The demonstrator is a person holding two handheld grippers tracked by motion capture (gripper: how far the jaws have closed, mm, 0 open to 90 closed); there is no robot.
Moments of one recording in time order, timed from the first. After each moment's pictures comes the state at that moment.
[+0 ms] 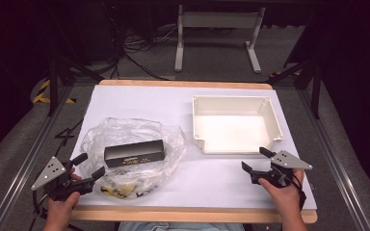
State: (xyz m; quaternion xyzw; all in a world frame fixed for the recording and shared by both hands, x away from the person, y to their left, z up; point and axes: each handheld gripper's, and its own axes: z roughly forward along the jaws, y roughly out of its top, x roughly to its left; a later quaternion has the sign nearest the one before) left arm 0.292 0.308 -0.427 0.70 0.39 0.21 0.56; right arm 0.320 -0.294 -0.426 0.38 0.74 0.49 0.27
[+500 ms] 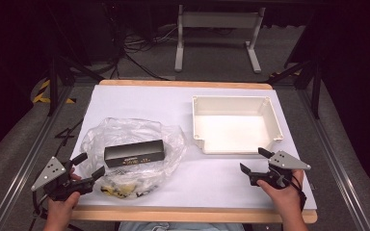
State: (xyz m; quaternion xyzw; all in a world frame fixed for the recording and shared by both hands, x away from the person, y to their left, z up) left arm 0.290 0.309 -0.425 0.70 0.39 0.22 0.56; right arm 0.315 -0.285 -0.418 0.36 0.76 0.47 0.28
